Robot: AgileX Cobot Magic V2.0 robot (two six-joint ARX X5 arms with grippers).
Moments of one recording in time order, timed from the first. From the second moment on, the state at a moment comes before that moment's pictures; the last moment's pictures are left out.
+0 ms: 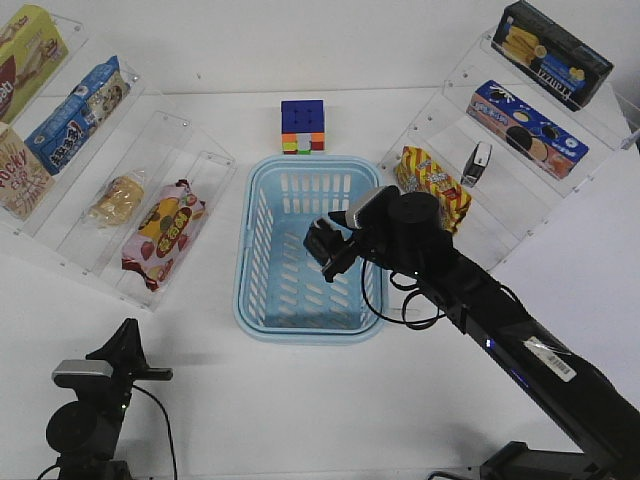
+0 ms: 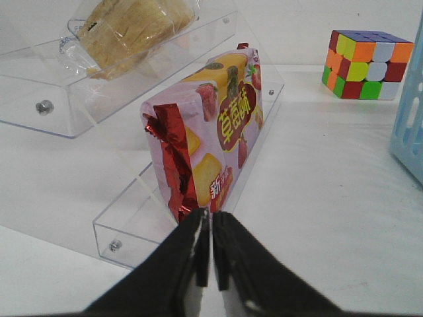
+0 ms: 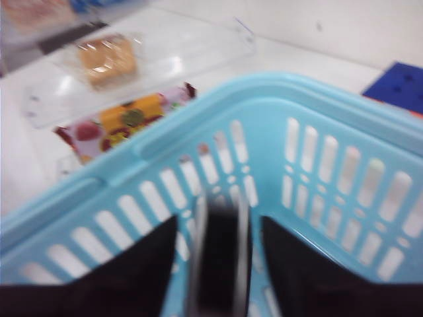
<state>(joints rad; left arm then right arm) -0.03 0.01 0.03 0.02 0.03 -0.04 0.51 1.39 1.18 -0.21 -0.34 0.04</state>
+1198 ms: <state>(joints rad) -0.03 0.62 0.74 -0.26 0.03 -0.08 0.25 0.68 0.57 0.13 -0.08 0.04</state>
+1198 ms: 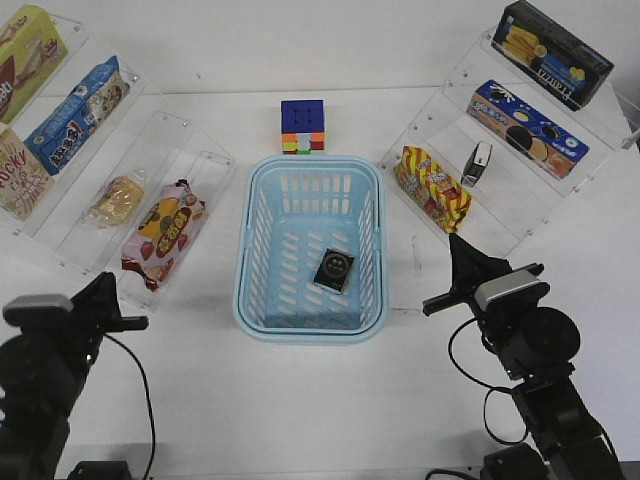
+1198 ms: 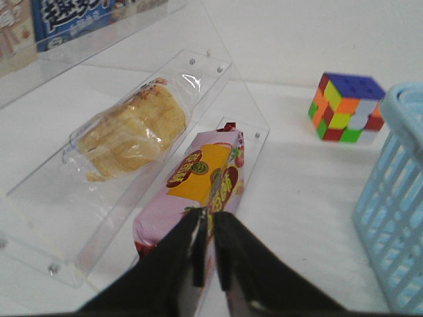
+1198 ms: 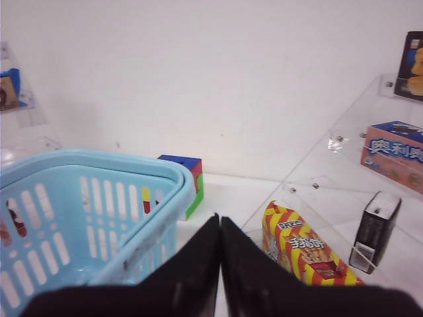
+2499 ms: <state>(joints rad) -0.02 1.48 1.25 -0.27 -0.18 0.53 0.25 0.68 0.57 0.09 -0.08 0.04</state>
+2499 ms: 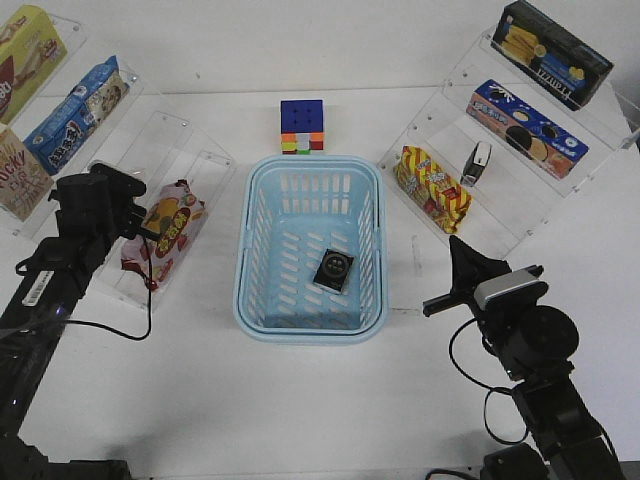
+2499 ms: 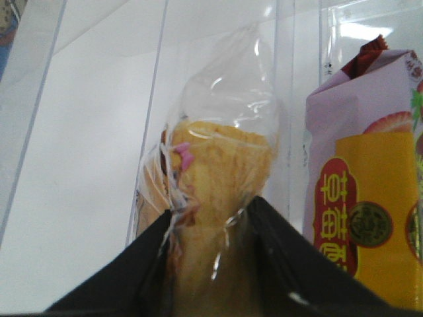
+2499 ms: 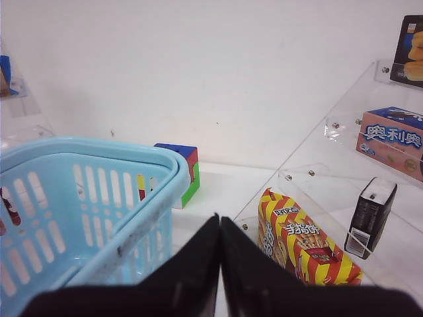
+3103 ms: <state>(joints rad) -0.36 1.29 1.44 -0.33 0.49 0.24 0.25 0.68 0.57 0.09 -0.08 0.04</state>
